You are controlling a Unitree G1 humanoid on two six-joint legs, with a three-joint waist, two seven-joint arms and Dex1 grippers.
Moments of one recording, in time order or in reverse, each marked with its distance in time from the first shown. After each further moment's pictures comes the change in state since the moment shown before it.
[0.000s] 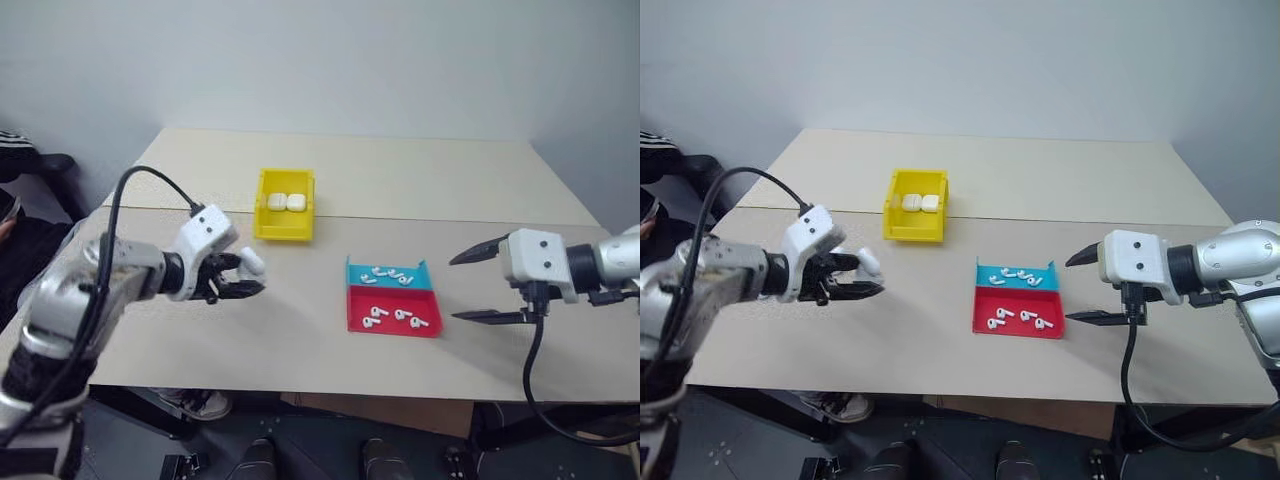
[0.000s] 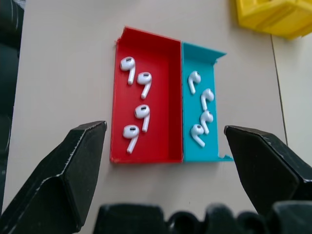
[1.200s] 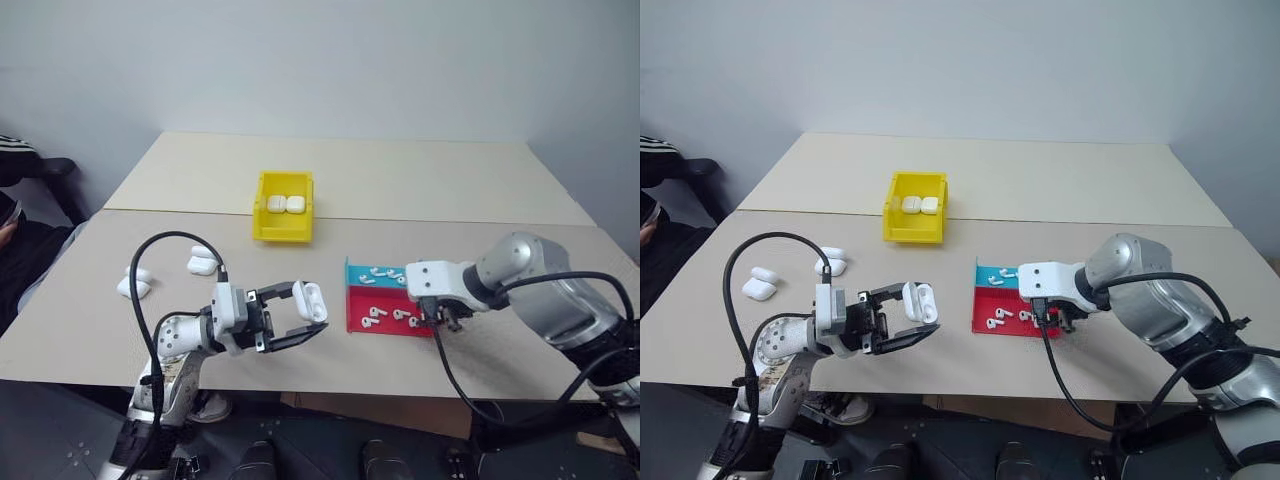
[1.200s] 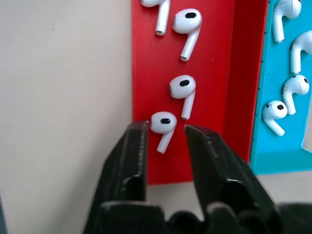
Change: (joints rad) left arm 0.303 -0.407 -0.039 0.255 -0.038 -1.093 -0.237; right arm -0.304 0.216 0.521 0.001 -0.431 0.453 0.012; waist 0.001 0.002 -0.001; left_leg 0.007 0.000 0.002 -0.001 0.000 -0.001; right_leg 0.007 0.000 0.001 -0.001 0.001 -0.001
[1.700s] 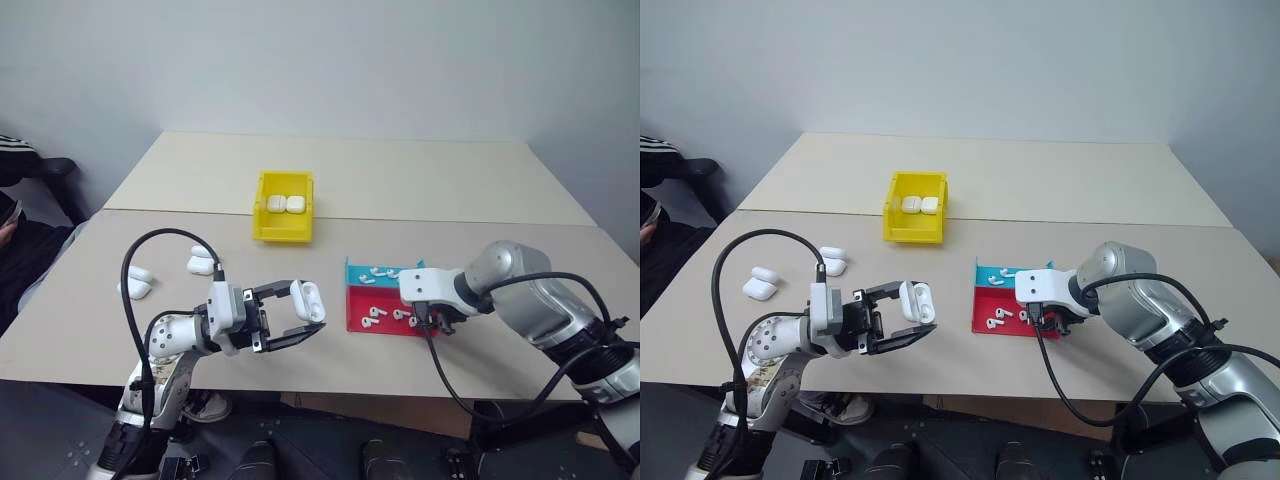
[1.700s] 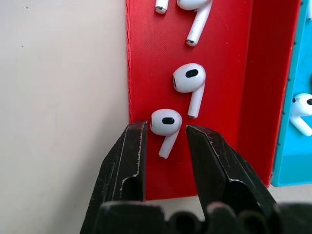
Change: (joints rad) left arm 0.014 0.041 -0.001 -0.042 0.000 0.012 0.031; right arm 0.000 0.054 0.033 0.086 -0.060 -0.035 -0.001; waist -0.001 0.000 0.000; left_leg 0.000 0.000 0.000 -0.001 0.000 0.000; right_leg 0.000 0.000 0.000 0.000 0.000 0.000
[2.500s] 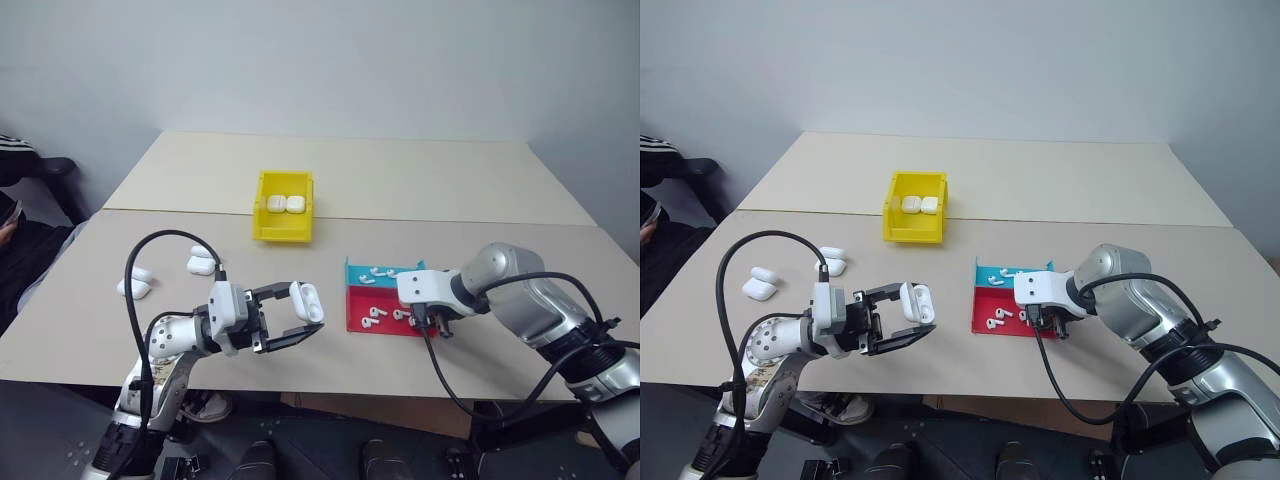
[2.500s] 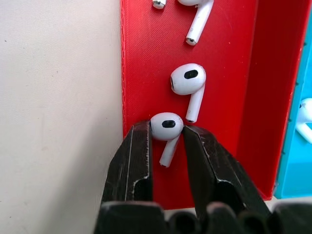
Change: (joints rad) left arm 0.008 0.030 -0.016 -0.017 0.002 0.027 0.032; right arm 0.003 0.017 0.000 0.054 -0.021 -0.061 -0.001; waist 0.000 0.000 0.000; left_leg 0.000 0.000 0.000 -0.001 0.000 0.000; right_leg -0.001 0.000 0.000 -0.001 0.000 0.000
